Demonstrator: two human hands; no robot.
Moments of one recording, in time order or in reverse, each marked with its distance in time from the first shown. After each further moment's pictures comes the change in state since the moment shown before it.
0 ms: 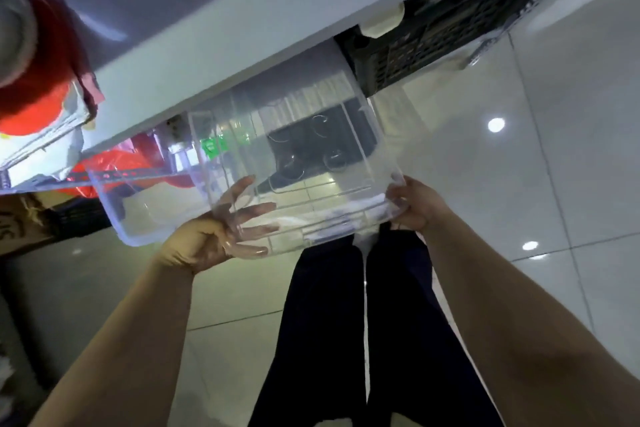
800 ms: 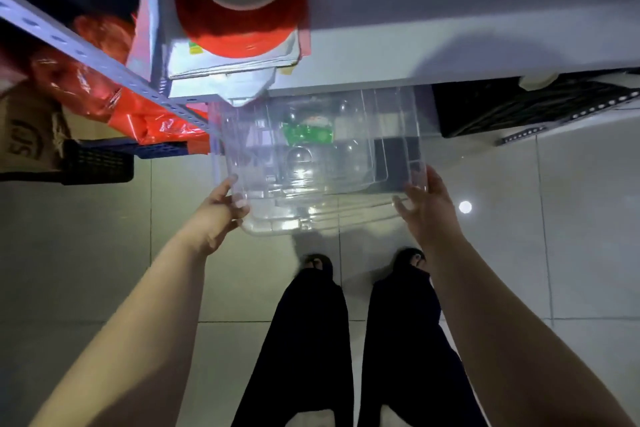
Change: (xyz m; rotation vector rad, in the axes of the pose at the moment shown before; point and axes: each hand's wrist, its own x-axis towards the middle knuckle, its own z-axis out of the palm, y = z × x) left_hand -0.094 -0.039 -0.208 0.063 0.582 0.260; right_hand -0.057 0.099 0.210 -0.063 0.053 -0.441
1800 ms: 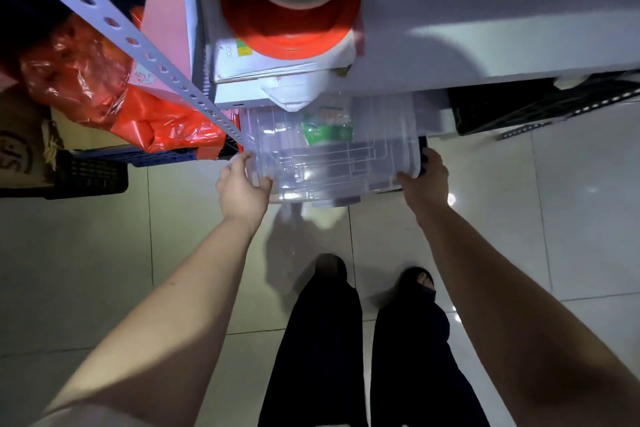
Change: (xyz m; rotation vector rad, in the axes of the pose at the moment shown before) left_hand 0.055 0.025 -0.034 0.520 0.322 0.428; right_hand 0.017 0.042 0.099 -1.028 0.367 -0.266
